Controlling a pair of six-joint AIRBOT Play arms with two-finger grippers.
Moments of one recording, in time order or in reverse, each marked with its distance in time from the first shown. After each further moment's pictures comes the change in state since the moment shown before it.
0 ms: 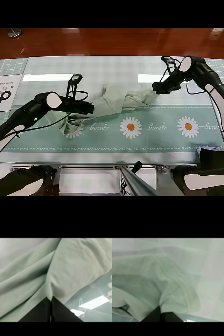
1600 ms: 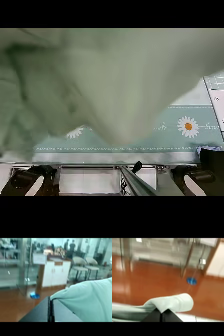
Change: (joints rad) left arm 0.211 0.705 0.754 0.053 -0.205 -0.137; right arm -0.001 0.774 0.551 -0.259 0.119 -0.008
